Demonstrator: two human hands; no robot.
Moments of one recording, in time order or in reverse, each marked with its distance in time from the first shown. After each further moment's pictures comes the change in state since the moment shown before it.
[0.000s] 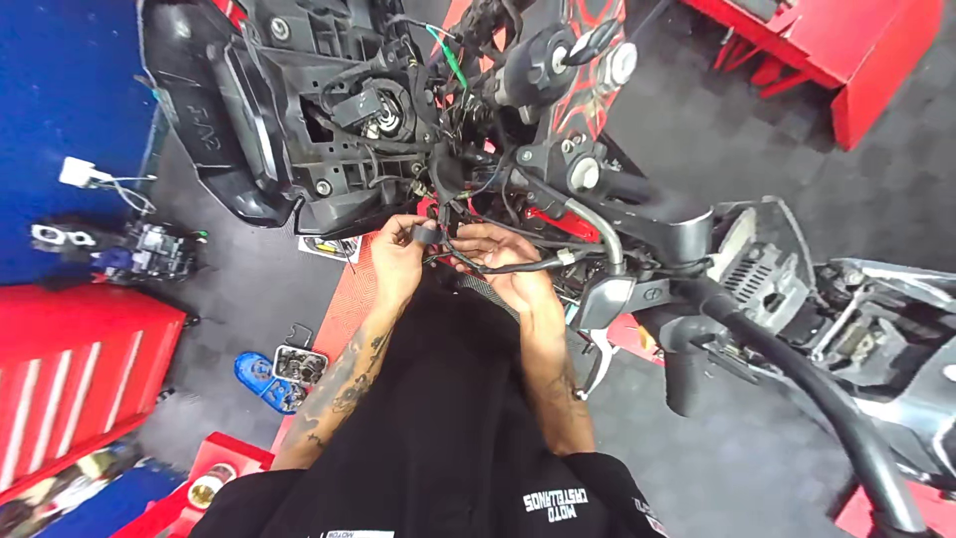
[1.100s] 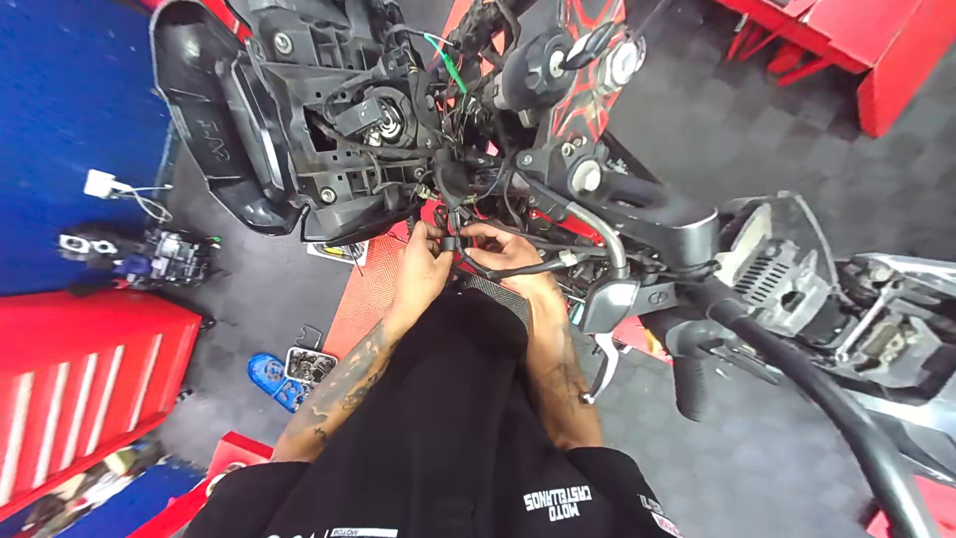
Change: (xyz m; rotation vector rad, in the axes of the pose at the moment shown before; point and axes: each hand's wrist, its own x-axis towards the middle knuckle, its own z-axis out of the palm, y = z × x) left_hand -0.002 0.010 0.016 0.516 -0.184 -0.158; right_hand 0.018 -0.009 -0.006 -0.858 0.159 0.061
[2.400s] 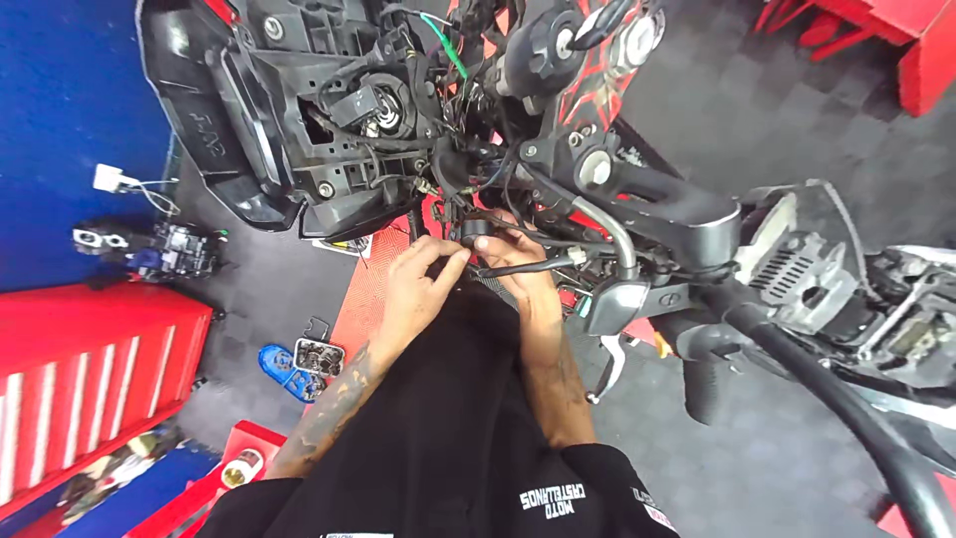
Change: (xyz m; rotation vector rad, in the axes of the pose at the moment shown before) left_hand -0.036 0.008 -0.019 0.011 0.090 0.561; right_hand -0.002 0.014 0.018 0.820 0.068 -0.167
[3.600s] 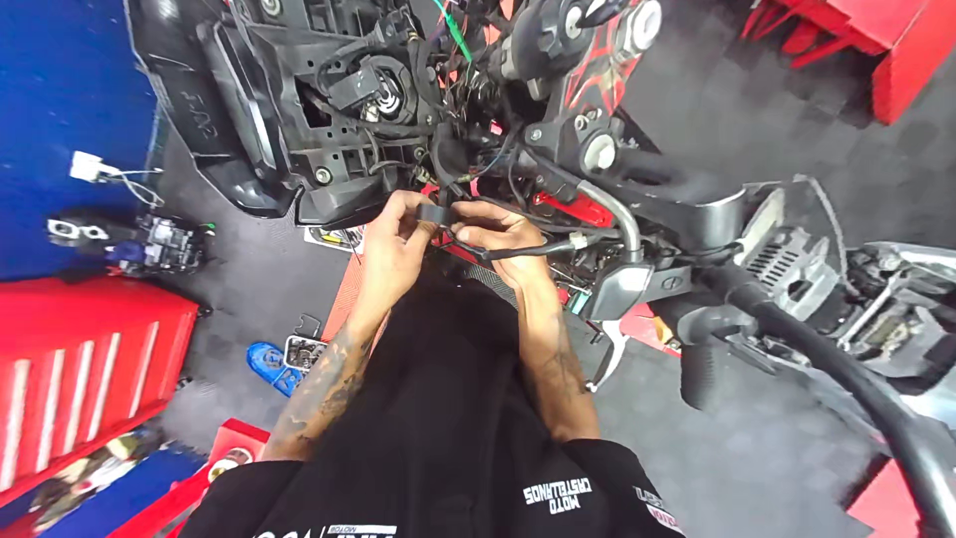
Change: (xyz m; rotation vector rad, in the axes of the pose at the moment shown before) left_hand 0.020 -0.013 -0.025 -0.118 -0.011 -0.195; right_hand -0.002 -0.013 0.021 -0.323 -0.005 0.075
